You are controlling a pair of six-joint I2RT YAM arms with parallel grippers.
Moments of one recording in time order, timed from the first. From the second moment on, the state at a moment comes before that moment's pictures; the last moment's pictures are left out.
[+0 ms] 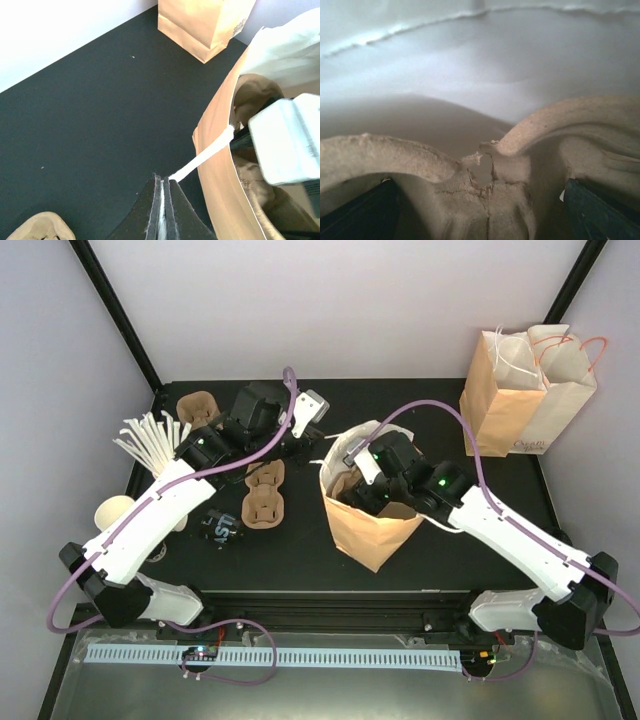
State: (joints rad) left arm -0.70 1.37 1.58 -0.79 0.11 -0.03; right arm 0.81 1.28 1.24 -0.81 0.02 -0.04
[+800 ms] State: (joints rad) left arm -0.70 1.38 1.56 -0.78 0.09 -0.04; right arm 0.81 1.26 1.36 -0.81 0.04 0.02
